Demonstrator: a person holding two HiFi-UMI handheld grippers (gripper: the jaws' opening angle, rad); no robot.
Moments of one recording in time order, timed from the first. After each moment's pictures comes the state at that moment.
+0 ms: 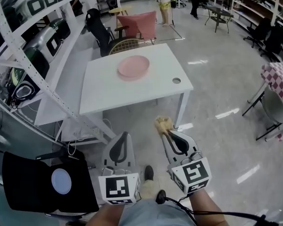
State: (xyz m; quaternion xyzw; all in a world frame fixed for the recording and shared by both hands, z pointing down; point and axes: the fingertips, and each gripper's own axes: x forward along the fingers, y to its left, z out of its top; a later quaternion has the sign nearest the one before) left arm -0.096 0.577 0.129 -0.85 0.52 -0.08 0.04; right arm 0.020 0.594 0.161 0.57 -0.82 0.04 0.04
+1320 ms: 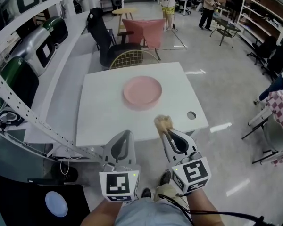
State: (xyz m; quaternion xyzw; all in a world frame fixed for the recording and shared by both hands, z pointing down) left arm -0.118 0.305 0.134 -0.86 0.51 -0.06 0.02; right arm -0.006 0.322 0.149 0.57 -0.82 0.03 0.07
